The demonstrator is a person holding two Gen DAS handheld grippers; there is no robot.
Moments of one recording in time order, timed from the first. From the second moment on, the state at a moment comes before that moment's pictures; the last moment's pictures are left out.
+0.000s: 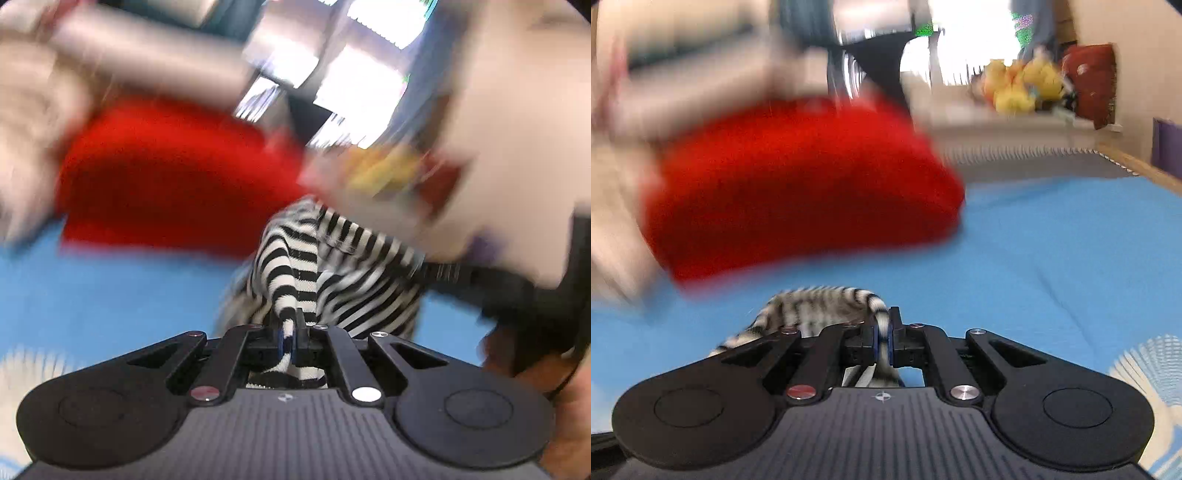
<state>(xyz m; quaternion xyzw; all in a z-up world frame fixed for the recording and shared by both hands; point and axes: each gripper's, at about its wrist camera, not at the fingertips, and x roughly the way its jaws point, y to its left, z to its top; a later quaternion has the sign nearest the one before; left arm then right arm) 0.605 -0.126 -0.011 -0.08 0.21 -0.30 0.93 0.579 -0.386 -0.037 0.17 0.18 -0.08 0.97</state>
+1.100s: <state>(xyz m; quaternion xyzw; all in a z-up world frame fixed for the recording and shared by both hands) 0.453 -0.047 -0.090 -0.15 0.42 -0.21 0.87 0.301 -0.262 -0.108 0.21 0.33 0.09 0.92</state>
